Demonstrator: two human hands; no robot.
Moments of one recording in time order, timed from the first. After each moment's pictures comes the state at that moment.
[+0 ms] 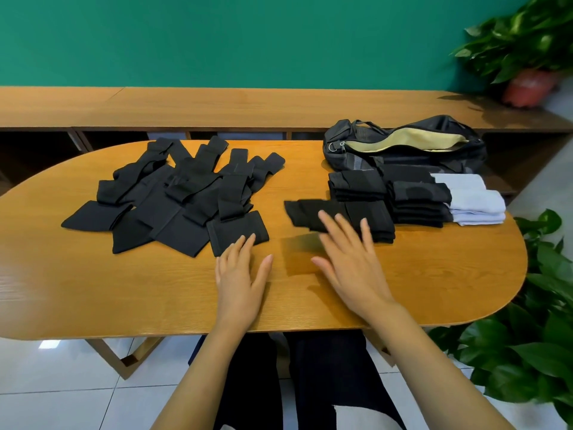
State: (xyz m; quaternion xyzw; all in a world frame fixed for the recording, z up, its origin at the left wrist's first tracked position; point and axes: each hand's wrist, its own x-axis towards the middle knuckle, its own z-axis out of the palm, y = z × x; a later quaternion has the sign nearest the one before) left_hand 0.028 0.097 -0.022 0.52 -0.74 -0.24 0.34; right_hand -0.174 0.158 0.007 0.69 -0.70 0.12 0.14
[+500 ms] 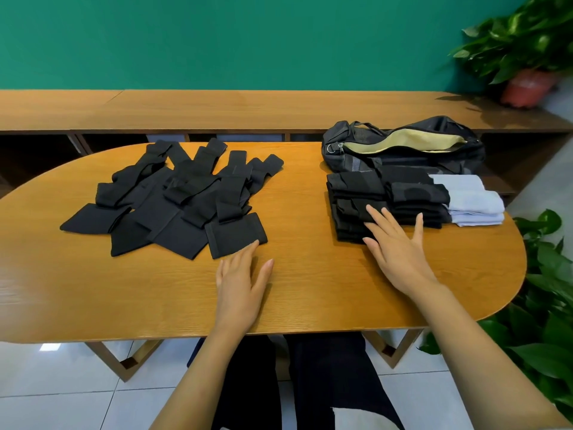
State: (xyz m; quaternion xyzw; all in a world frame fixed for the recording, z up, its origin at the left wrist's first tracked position) left_hand 0.028 0.099 -0.018 0.52 -0.75 -0.25 0.32; right_hand -0.264 0.160 0.007 0.63 -0.76 0.11 0.08
